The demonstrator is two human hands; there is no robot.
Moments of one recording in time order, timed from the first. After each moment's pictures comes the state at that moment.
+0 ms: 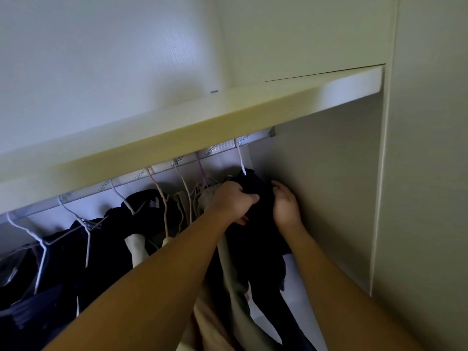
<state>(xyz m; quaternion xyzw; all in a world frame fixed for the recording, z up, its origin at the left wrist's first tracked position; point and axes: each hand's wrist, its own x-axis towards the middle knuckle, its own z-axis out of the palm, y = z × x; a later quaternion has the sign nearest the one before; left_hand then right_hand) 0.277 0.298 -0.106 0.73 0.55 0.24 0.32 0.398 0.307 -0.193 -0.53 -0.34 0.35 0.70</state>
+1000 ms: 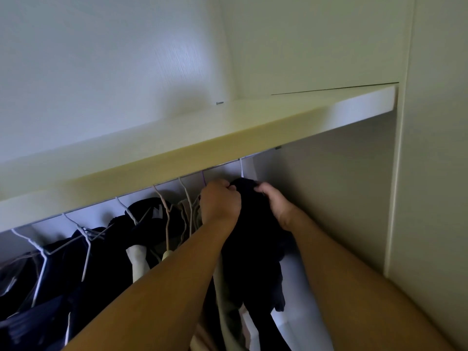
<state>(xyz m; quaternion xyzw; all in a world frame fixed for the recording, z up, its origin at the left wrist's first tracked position) 0.267 0.307 -0.090 0.69 0.59 0.40 0.13 0.408 0.335 -0.159 -0.42 -0.38 0.59 0.58</state>
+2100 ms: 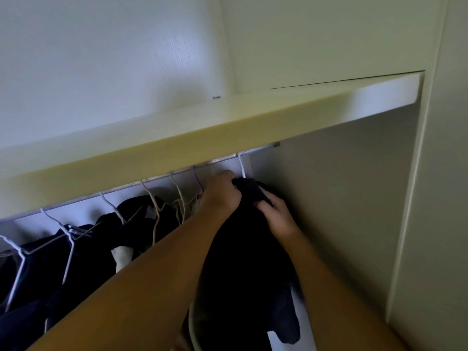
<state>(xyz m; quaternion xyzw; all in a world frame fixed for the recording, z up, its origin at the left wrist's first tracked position) 0.277 0.348 -0.096 0.78 0.55 0.29 0.11 0.404 0.323 -0.191 -0.40 -0.50 0.38 0.66</state>
